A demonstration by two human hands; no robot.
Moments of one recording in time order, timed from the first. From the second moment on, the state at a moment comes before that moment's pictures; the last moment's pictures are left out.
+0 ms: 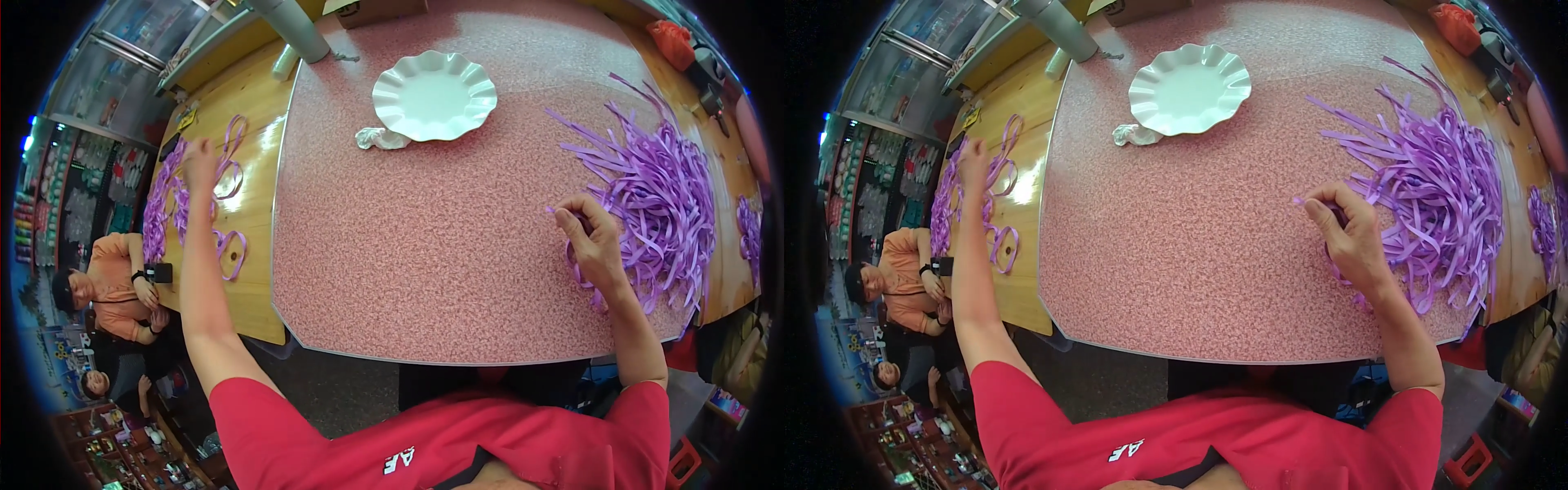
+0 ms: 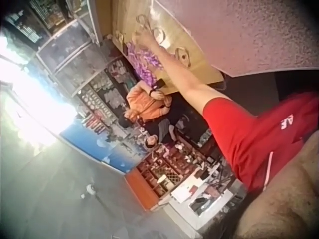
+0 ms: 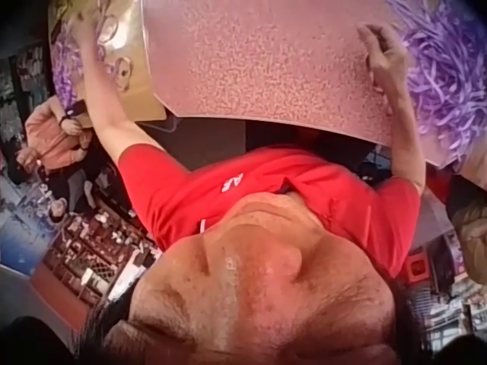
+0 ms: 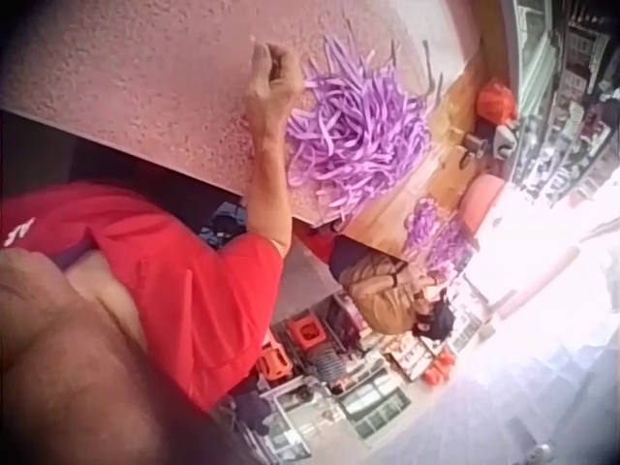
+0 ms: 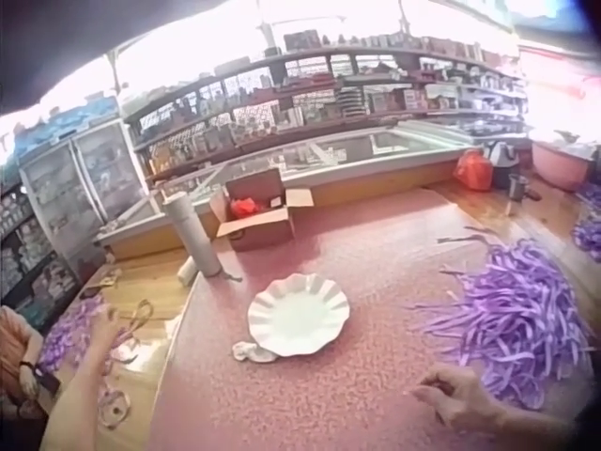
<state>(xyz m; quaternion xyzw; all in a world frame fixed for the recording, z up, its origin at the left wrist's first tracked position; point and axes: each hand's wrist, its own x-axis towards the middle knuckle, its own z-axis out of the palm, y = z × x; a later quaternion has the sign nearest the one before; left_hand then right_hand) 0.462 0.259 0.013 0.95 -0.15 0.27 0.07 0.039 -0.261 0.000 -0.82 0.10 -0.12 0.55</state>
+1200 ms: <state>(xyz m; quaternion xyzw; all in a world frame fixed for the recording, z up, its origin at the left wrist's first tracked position) 0.068 -0.046 0.054 0.73 -0.43 -0.09 0.52 -0.005 -0.228 0.047 -0.82 -0.16 -0.27 0.47</state>
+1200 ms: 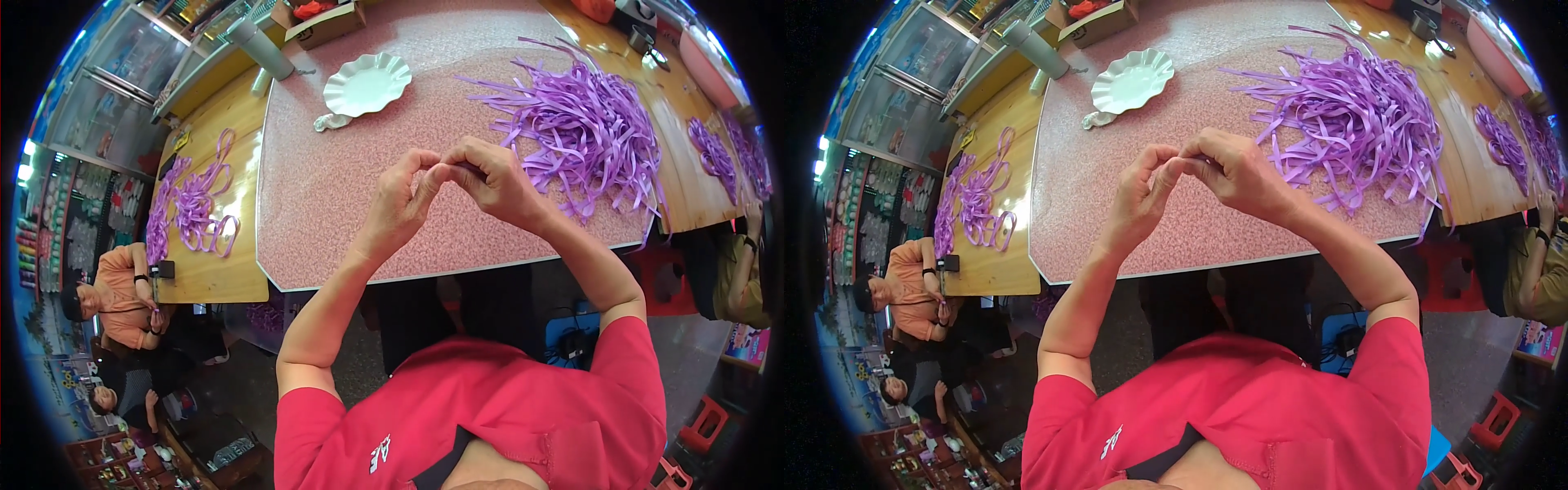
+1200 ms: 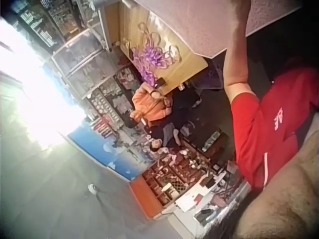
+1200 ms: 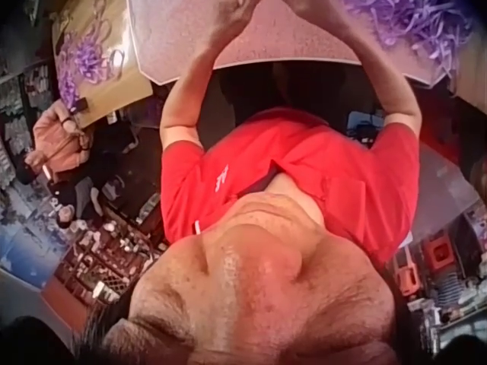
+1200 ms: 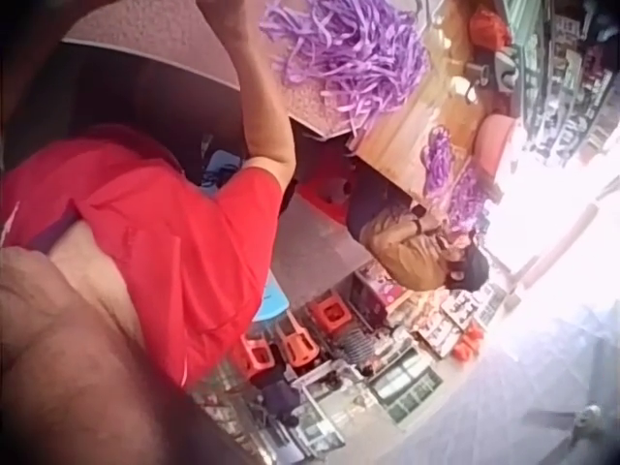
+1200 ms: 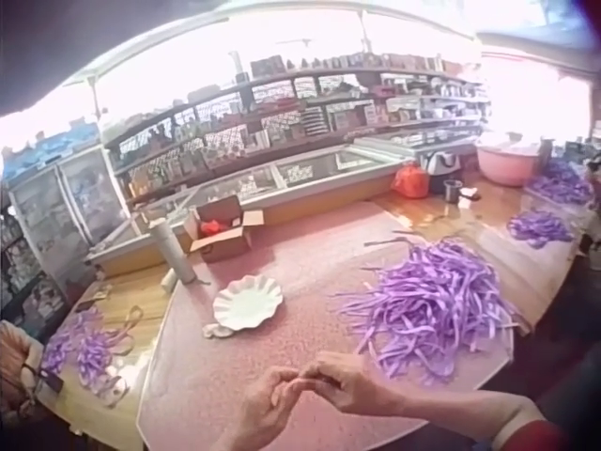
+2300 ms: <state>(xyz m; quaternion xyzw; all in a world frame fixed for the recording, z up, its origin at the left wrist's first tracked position) 0.038 0.020 0.041 0.71 -0.44 0.00 0.55 -0.045 -0.172 0.067 -0.87 -0.10 -0.19 0.45</state>
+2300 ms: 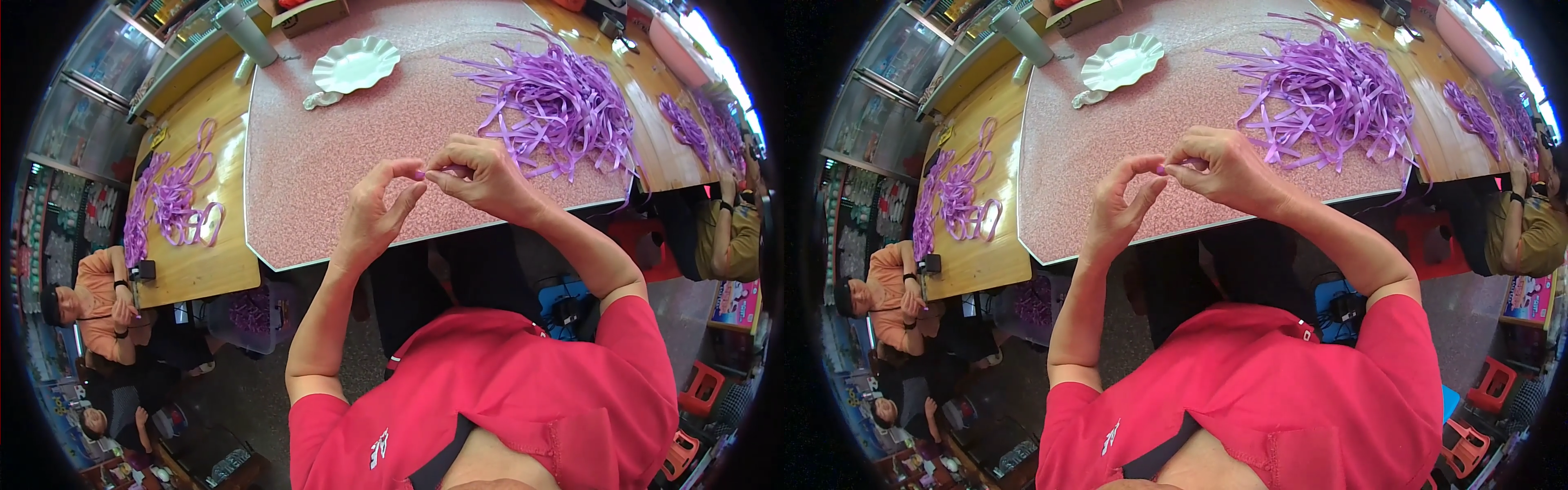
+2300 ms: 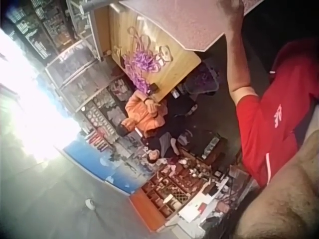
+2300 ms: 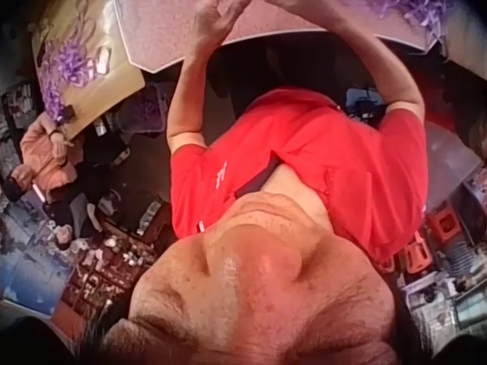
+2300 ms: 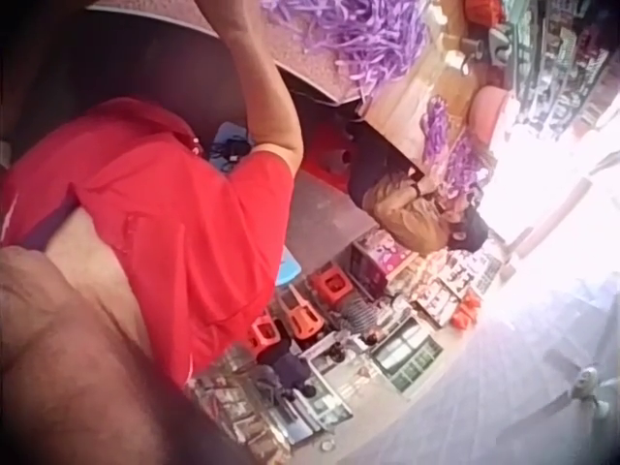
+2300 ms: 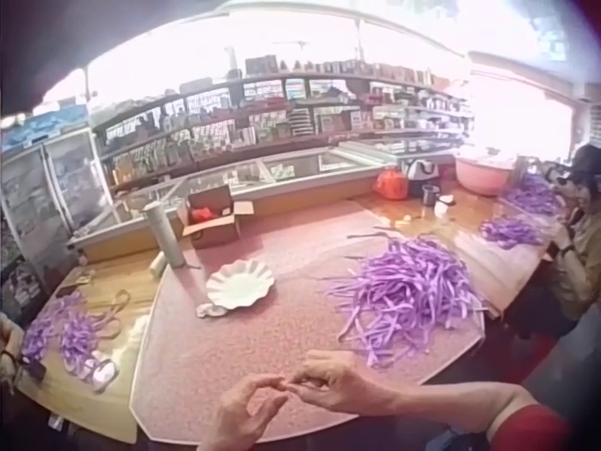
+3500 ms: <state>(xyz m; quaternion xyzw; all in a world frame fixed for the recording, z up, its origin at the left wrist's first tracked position) 0.028 0.016 0.041 0.72 -0.49 0.25 0.43 -0.045 -0.150 0.045 -0.69 0.01 -0.14 0.71</state>
